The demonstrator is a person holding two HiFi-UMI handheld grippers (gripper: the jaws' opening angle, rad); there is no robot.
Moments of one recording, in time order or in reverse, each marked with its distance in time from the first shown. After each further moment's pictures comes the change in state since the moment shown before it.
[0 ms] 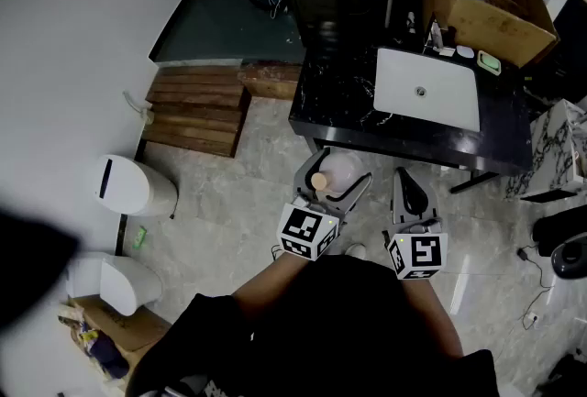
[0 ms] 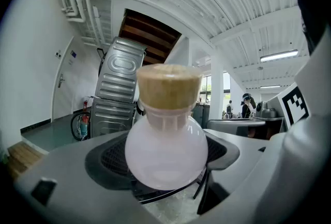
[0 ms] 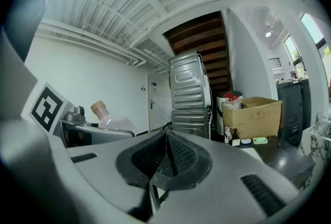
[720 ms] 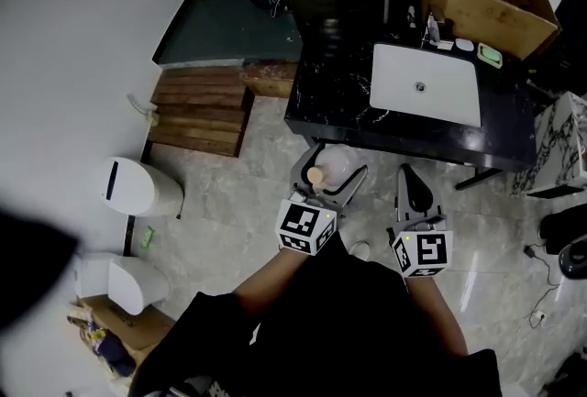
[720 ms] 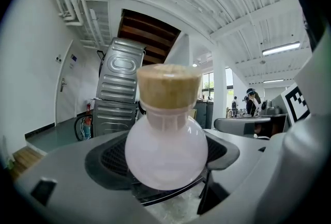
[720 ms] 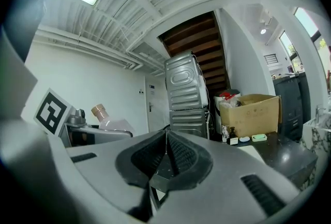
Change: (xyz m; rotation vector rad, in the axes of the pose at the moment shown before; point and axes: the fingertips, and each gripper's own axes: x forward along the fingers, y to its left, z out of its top) left arm 0.025 -0.004 -0.004 0.032 0.011 0.044; right arm -0.006 -0.038 -0.007 0.047 -0.026 0.001
